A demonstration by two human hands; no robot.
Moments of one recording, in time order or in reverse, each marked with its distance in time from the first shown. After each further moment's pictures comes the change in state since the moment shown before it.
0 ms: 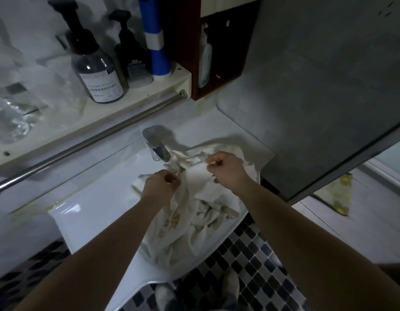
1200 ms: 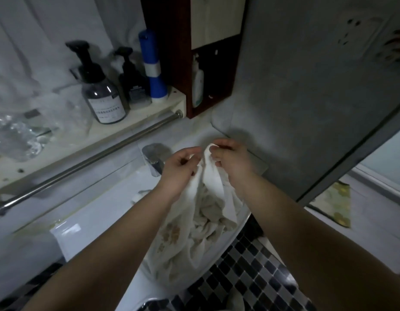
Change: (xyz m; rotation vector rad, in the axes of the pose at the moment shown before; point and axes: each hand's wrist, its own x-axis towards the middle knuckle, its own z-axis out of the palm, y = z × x) left_hand -0.028 0.109 -0.019 -0.733 -0.034 0.272; right_hand -0.021 -0.061 -0.029 0.519 0.190 -0.063
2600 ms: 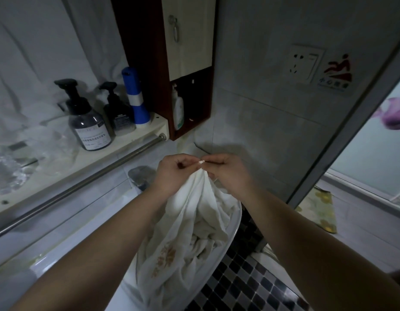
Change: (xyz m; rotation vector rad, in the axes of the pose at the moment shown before) left_hand 0.021 0.034 0.015 0.196 -0.173 0.288; right_hand -0.033 -0.038 -0.042 -0.143 -0.120 -0.148
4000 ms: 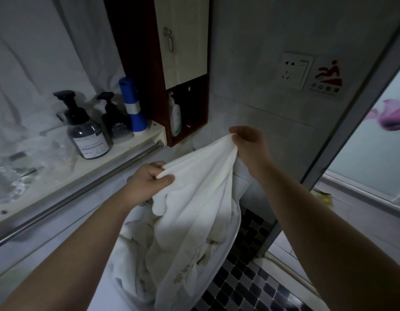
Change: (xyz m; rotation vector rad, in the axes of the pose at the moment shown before) left_hand -0.008 0.005 -0.064 0.096 -0.230 0.026; right_hand 0.044 -0.023 -0.055 -0.039 0.334 -0.207
